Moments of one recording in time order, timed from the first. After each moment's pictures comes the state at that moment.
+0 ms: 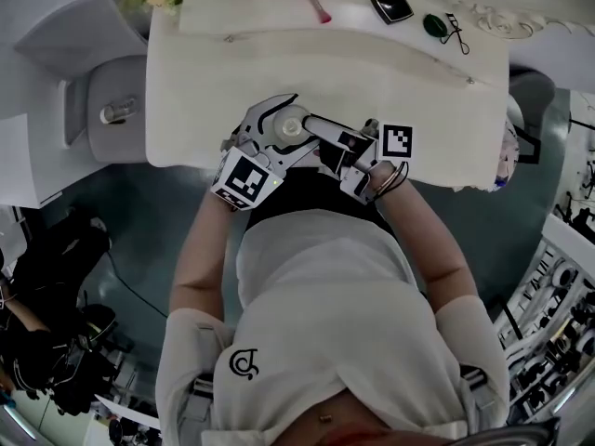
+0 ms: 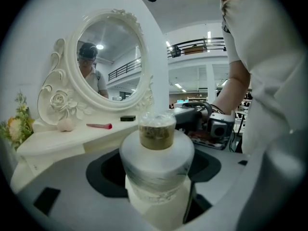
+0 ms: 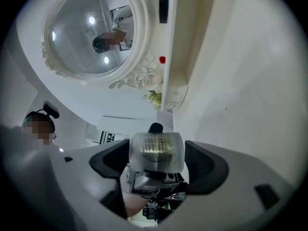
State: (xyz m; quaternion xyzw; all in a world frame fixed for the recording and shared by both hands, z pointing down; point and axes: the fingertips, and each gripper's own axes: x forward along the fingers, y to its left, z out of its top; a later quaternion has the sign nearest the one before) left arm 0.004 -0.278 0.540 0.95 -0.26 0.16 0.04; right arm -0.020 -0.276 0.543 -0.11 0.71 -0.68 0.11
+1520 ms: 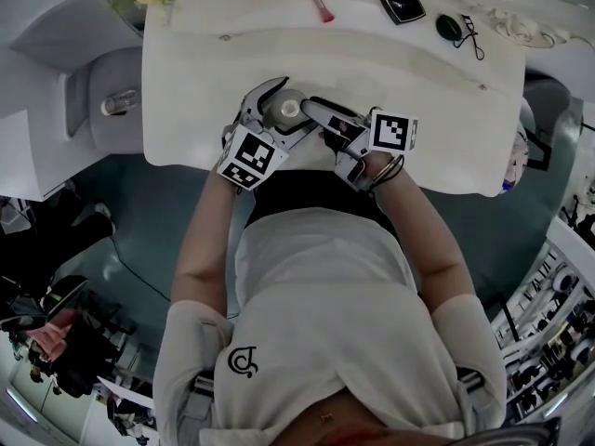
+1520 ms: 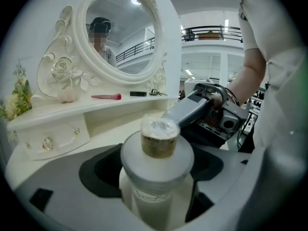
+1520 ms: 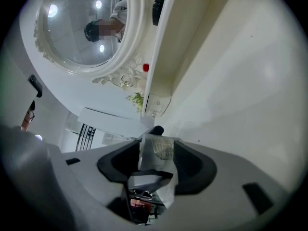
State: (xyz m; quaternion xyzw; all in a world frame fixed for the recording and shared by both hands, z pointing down) left arm 0.000 -0.315 0.611 0.92 -0.29 0.24 0.11; right arm -0.008 -0.312 0.597 -0.18 0.73 -0.66 0.03
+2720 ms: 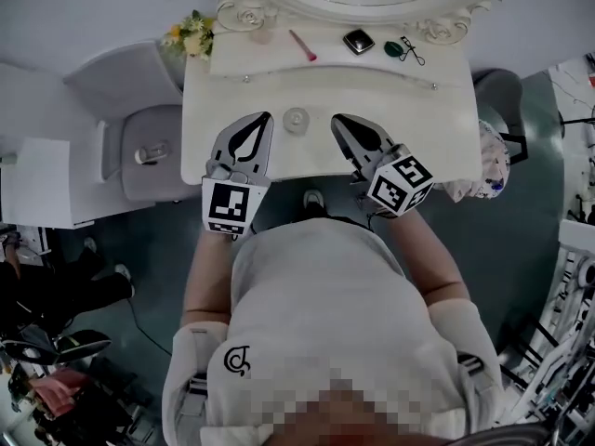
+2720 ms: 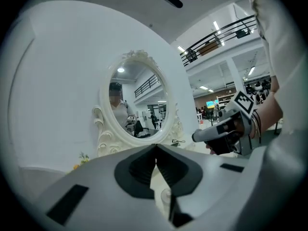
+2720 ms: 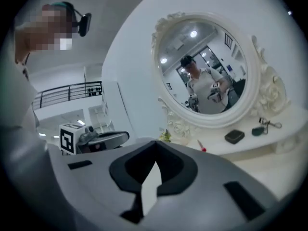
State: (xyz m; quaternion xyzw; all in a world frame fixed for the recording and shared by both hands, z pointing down) left arm -0.081 -0.261 0.354 0.89 -0.45 0.11 -0.03; right arm 0.036 -0.259 0.384 -0.38 0.90 -0.21 0.04
